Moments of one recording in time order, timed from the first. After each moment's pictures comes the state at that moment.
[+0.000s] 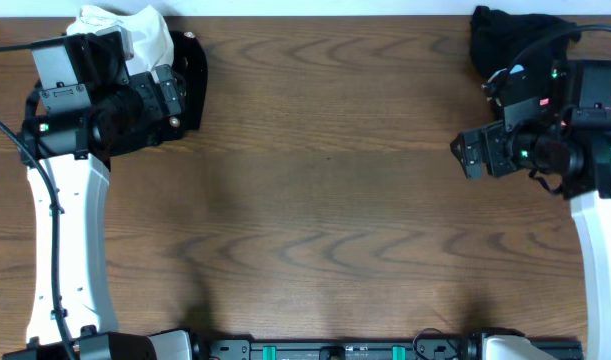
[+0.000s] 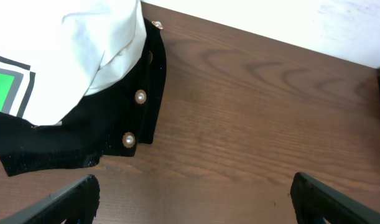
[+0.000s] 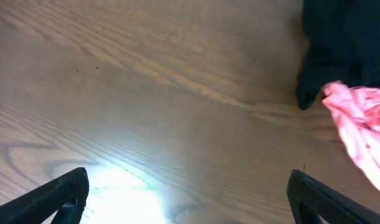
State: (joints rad) left arm 0.18 1.47 1.45 -0.78 0.31 -0.12; right arm -0.02 1.32 1.48 -1.16 -0.22 -0.27
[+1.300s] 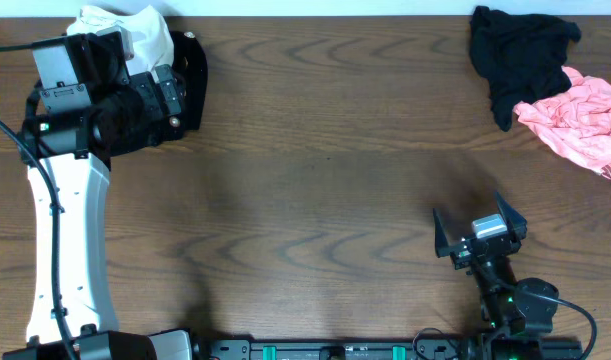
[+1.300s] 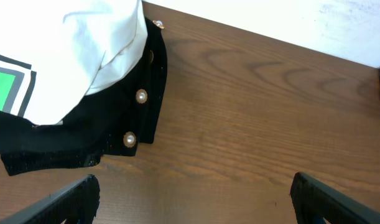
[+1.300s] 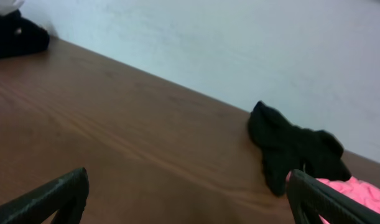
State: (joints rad) left arm 0.18 1.47 1.45 -0.78 0.30 -0.12; right arm -0.04 0.03 0.02 -0.05 -0.27 -0.26
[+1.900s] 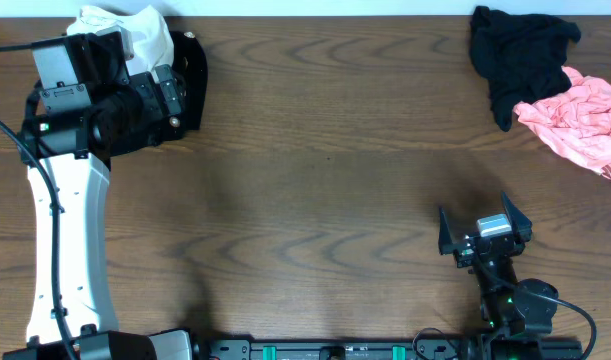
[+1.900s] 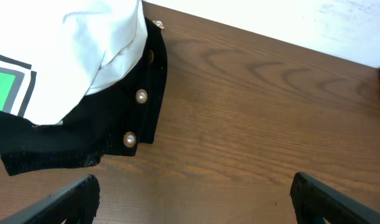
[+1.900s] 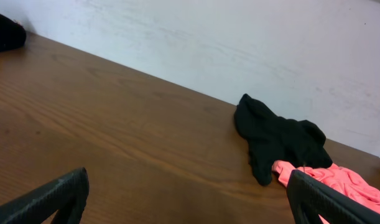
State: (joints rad) left arm 0.18 1.47 1.45 -0.78 0.30 -0.12; right arm -0.04 0.01 0.01 -0.05 -0.20 -0.25
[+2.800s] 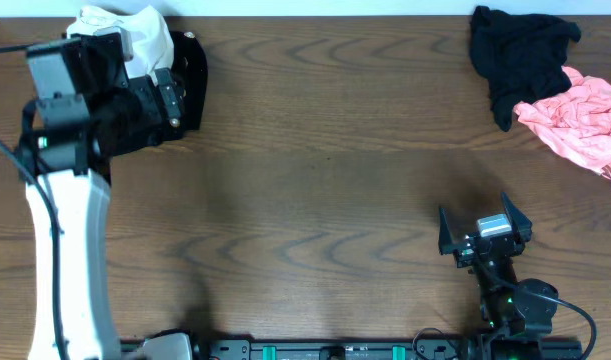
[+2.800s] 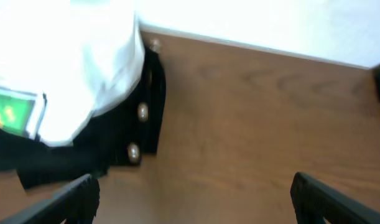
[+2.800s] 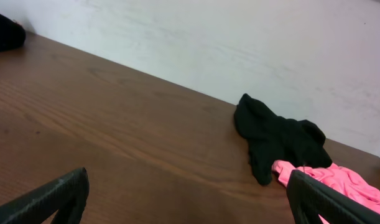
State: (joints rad) left arm 0.17 1.37 1.40 -0.71 0.30 -0.06; right arm -0.04 0.01 0.01 -0.05 -0.20 -0.25
